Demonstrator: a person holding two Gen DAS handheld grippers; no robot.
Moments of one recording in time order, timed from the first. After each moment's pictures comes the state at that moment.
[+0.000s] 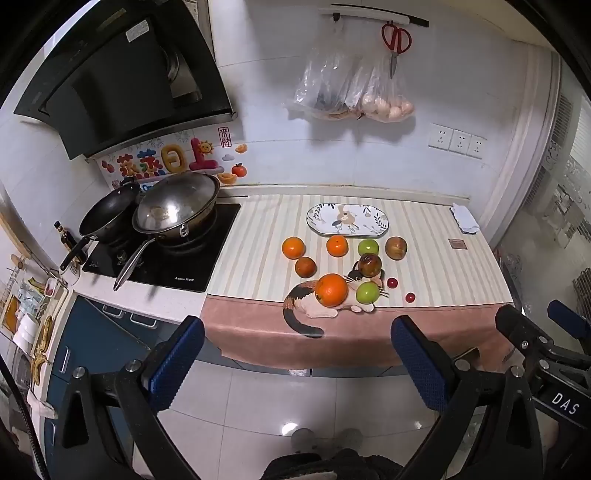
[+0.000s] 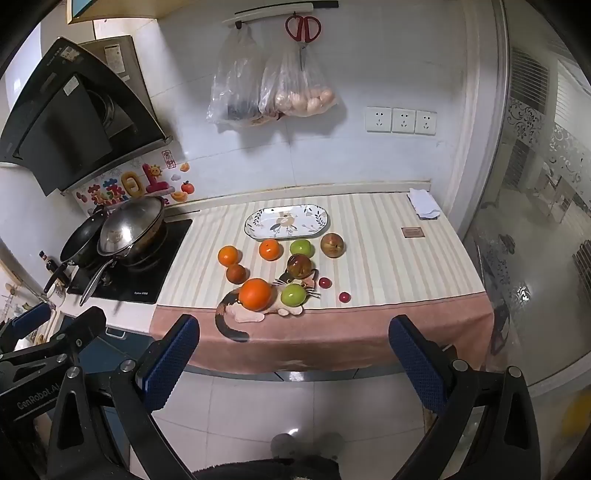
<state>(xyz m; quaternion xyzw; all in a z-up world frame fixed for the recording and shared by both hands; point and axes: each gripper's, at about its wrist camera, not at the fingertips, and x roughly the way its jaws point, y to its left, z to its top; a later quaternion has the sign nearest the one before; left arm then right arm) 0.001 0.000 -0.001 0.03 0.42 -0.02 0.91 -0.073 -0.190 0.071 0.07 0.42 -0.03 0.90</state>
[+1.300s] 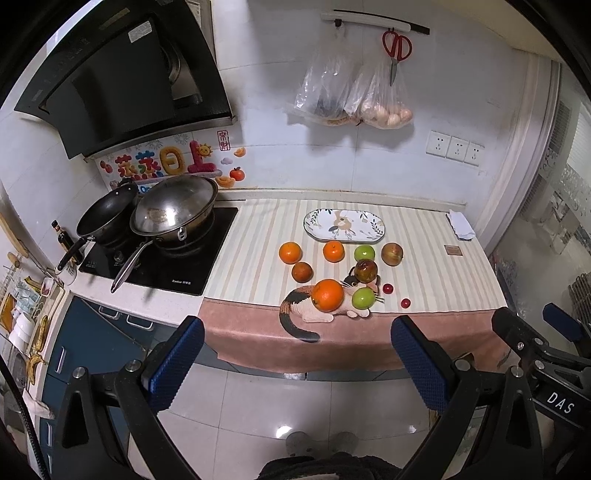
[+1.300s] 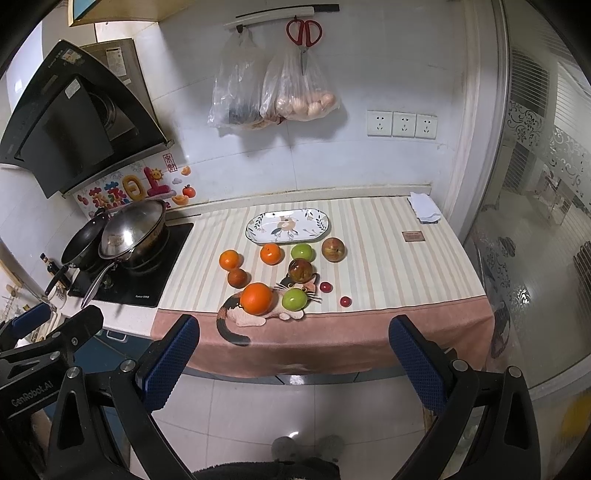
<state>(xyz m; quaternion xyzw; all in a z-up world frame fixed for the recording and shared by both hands) 0.006 -0.008 0.004 0.02 0.41 -0.02 0.91 -0.070 -0.188 0.073 0.06 0.41 -0.03 0.91</state>
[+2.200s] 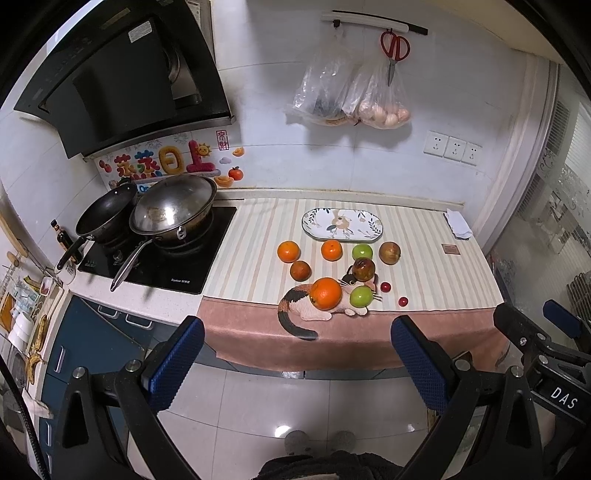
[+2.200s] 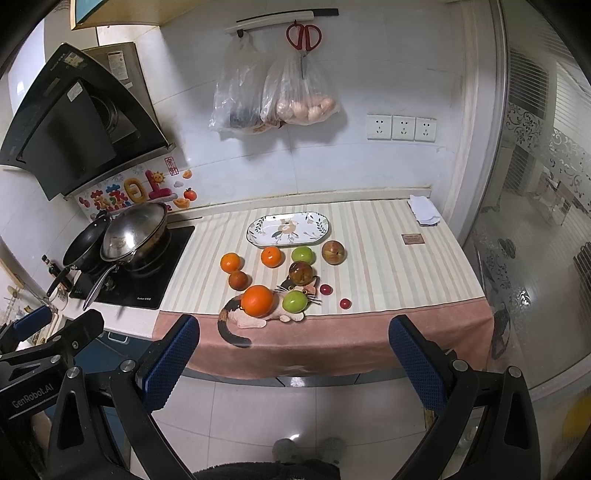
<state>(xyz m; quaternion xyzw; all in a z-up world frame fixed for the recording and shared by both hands) 0.002 -0.007 0.009 0.02 0.41 -0.02 0.91 -0.075 -0.187 0.083 0.07 0.41 -0.03 0.91</state>
